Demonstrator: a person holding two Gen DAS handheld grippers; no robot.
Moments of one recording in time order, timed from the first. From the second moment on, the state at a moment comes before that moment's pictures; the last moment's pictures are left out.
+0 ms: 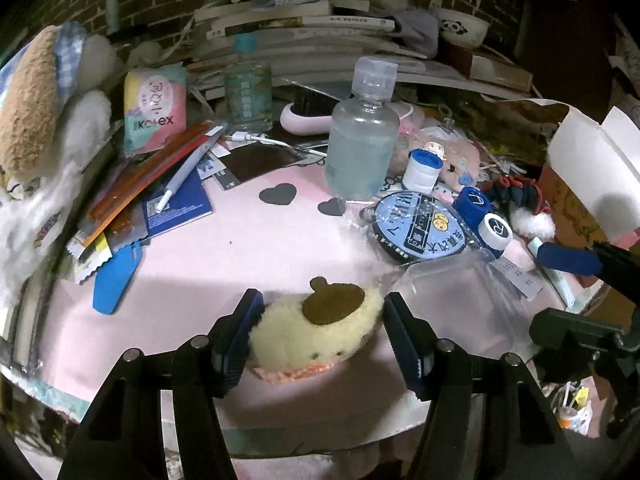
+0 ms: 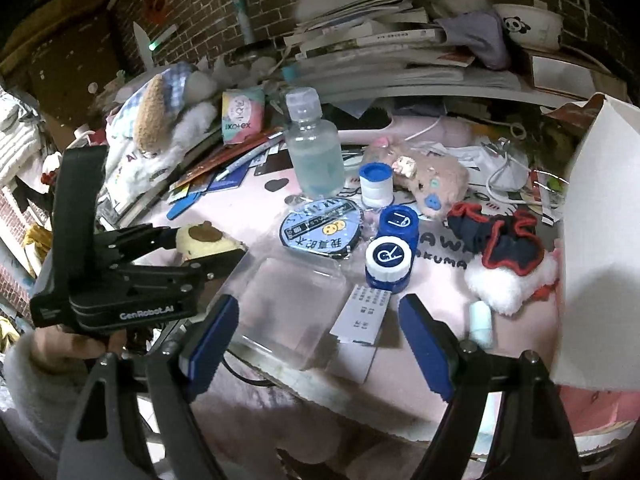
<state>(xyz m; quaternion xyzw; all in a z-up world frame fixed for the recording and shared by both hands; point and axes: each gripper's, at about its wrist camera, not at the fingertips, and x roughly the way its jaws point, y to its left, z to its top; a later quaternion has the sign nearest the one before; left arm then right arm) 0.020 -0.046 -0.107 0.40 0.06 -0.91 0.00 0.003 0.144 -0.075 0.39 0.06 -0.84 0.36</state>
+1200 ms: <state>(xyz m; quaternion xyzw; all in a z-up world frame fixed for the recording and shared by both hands) -0.067 0.089 0.053 0.33 0.02 -0.91 -0.26 0.001 0.169 -0.081 0.36 0.03 -0.88 0.30</state>
